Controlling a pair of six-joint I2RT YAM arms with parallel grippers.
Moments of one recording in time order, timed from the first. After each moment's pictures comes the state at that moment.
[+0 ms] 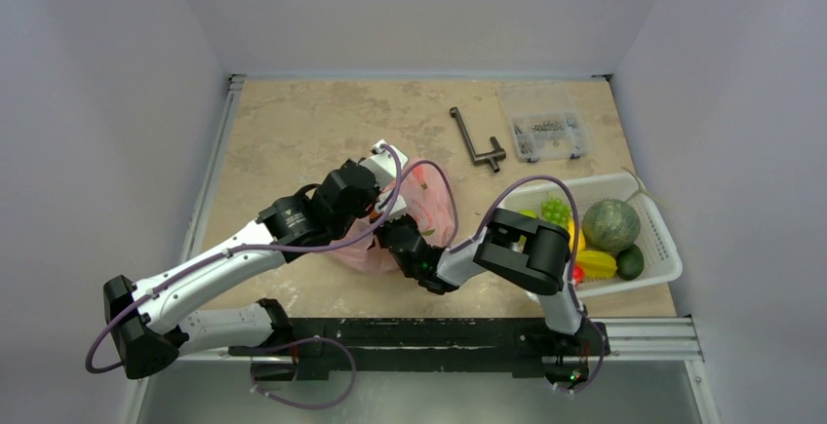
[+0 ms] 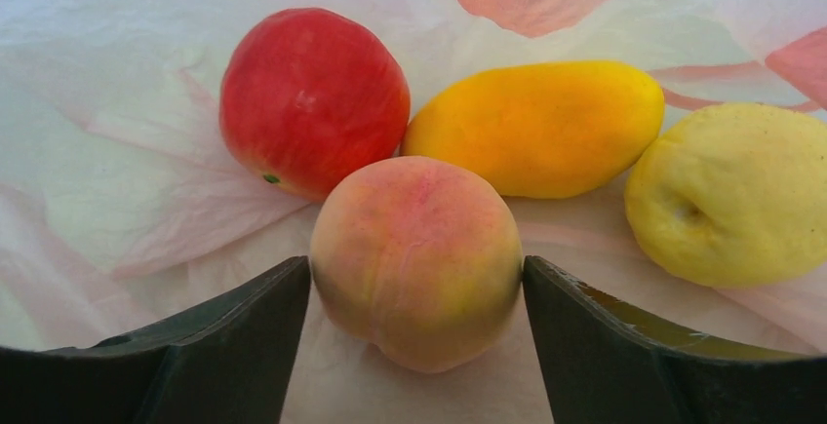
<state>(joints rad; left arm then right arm) -0.93 1.10 1.03 -0.53 -0.59 0.17 1.17 2.00 0.82 0.96 0.67 0.16</state>
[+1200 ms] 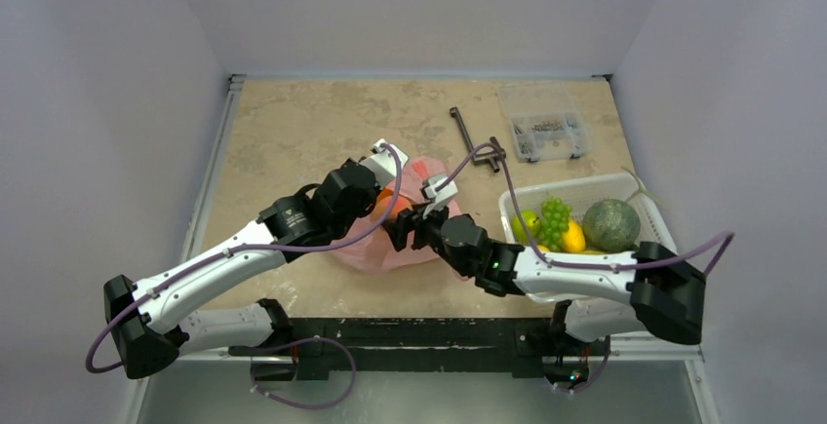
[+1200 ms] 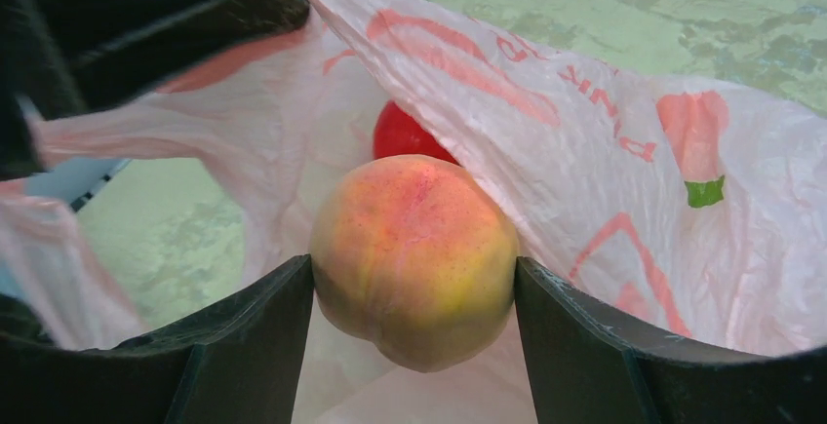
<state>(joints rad) -0.93 1.10 1.03 -0.52 -0.59 0.17 1.16 1.34 0.64 0.51 0.48 0.37</state>
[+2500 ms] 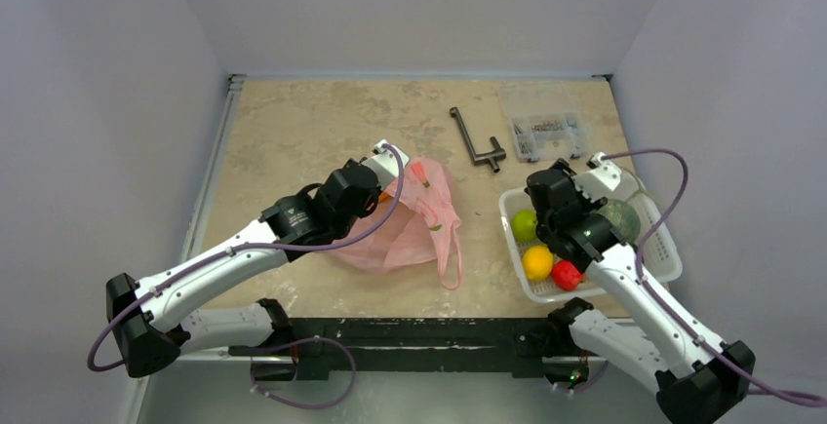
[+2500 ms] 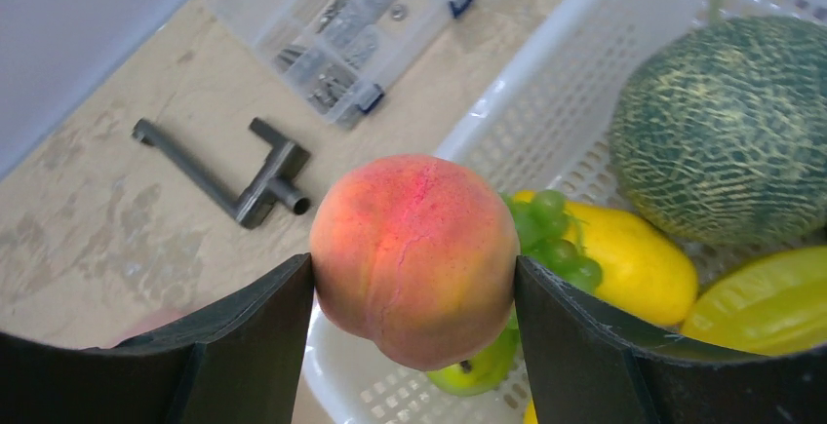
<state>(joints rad) -0.93 1.11 1.03 -0.52 -0.60 0.17 0.55 0.88 0.79 -0.60 0.89 0.93</state>
